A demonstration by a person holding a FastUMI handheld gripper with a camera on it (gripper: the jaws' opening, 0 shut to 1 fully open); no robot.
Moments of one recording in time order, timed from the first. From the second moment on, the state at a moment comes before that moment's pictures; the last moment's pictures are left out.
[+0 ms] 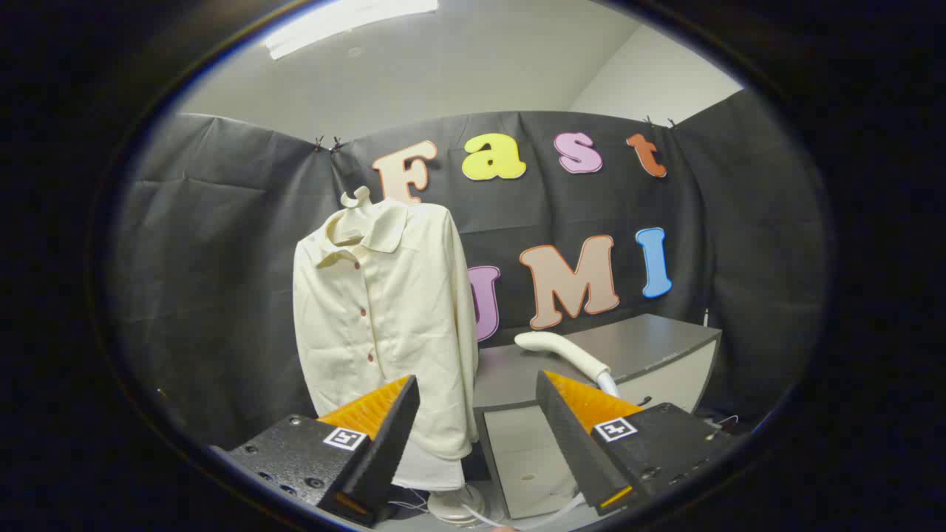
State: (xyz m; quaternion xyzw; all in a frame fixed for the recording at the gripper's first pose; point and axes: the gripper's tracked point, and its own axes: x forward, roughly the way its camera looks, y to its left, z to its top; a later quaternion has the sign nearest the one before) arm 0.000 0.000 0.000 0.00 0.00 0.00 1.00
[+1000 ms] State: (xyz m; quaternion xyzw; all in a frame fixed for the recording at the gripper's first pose) arm 0.027 -0.055 -0.012 0.02 0.02 0.01 1.00
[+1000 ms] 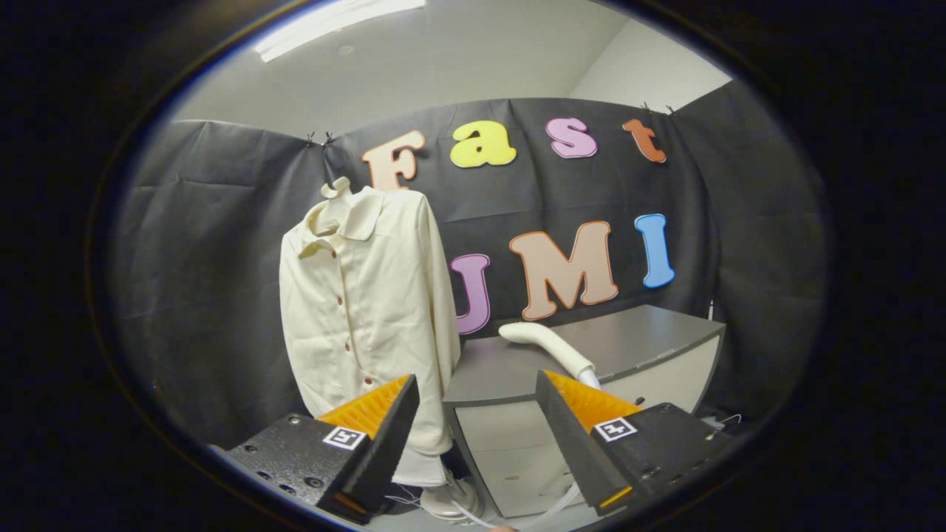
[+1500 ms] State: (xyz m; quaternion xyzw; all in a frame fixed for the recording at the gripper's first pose) arm 0.070 -0.103 0.003 0.02 0.05 0.01 1.00
